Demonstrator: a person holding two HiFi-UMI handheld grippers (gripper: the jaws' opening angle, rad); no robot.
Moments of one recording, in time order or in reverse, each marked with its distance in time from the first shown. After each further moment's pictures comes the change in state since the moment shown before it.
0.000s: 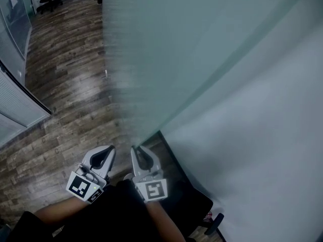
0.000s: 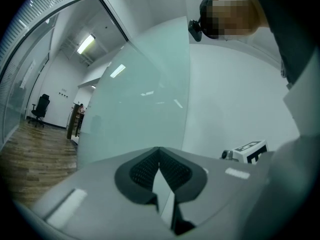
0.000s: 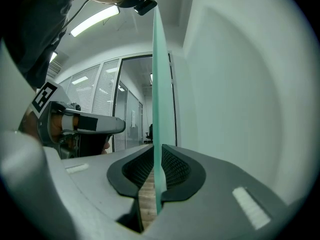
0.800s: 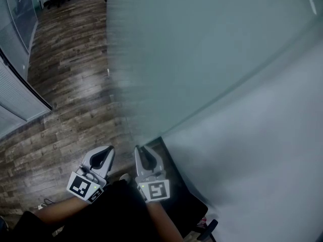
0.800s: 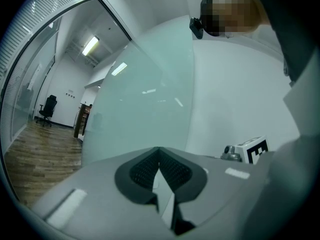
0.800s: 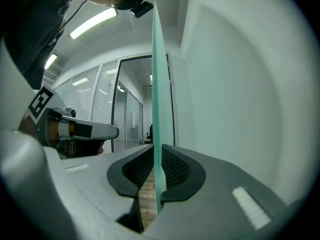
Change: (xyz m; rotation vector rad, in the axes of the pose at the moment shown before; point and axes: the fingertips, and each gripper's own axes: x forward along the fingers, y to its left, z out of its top) left arm 0.019 -0.004 -0.015 -0.012 0.012 0.082; right arm -0.004 -0.038 -0.002 0.012 0.010 0.016
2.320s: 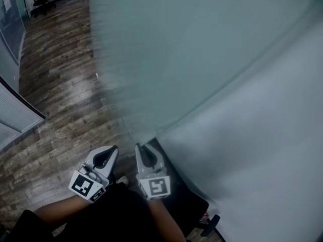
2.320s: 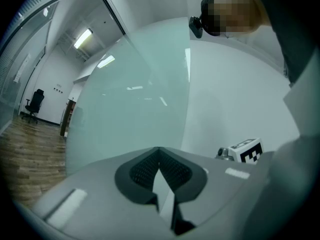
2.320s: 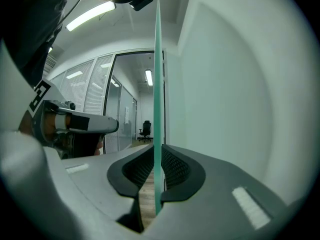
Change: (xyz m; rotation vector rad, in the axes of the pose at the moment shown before) left arm 0.048 -0.023 -0.008 -0.002 0.009 -0.128; right arm 0.001 -0.046 -0.012 -0.027 0.034 -0.075
